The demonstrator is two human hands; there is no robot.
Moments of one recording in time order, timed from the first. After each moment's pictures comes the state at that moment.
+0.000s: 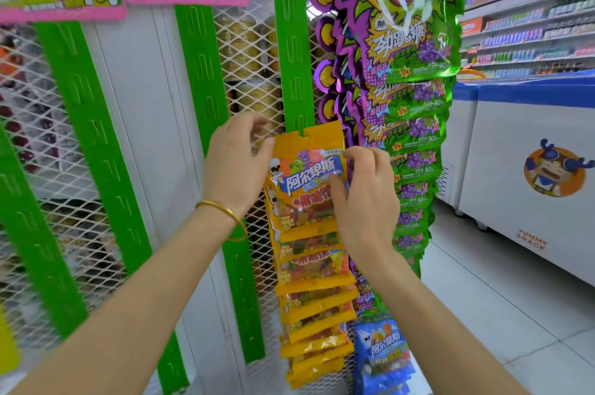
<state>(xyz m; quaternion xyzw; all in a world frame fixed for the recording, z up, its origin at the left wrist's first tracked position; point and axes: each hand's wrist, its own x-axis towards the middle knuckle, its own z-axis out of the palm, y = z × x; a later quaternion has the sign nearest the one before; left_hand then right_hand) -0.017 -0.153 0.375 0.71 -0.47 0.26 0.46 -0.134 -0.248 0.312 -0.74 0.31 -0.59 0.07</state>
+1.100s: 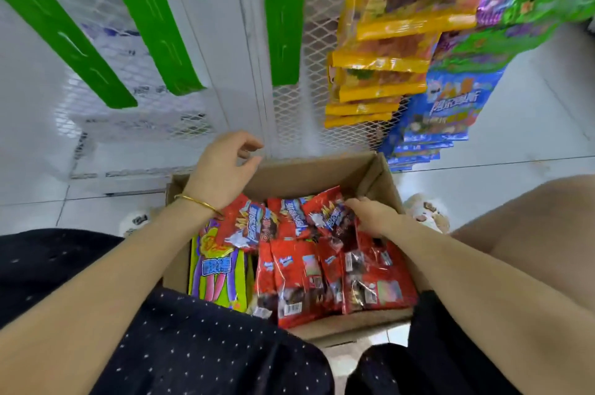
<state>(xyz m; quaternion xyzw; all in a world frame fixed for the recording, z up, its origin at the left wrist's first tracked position) -0.006 -0.020 -0.016 0.87 -0.37 -0.13 0.32 -0.173 -0.221 -0.141 -0.90 0.24 0.32 0.17</state>
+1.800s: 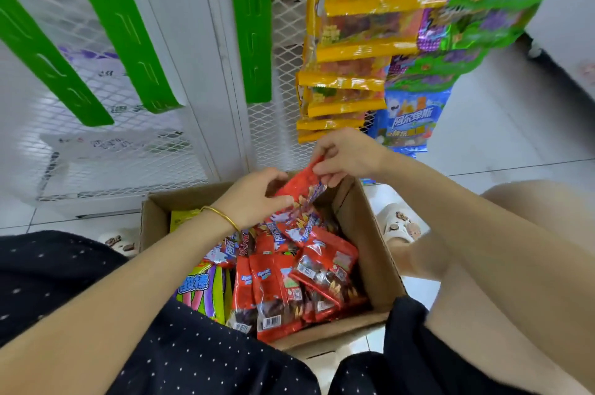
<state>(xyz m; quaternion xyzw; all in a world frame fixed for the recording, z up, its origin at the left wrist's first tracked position) -0.051 -0.053 -0.018 0.81 -0.42 -0.30 0.28 -0.141 -0.224 0.022 -0.84 0.21 0.10 0.49</state>
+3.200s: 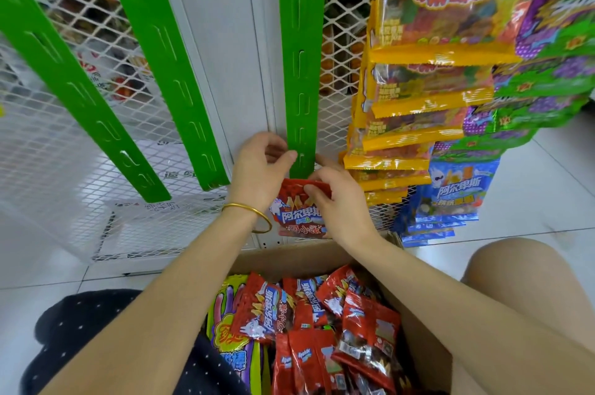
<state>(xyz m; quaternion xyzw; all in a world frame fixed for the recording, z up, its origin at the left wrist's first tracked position) 0.036 -0.090 0.058 0.80 -0.31 -0.03 0.51 -0.067 -0.172 0.022 -0.88 0.20 -0.26 0.34</state>
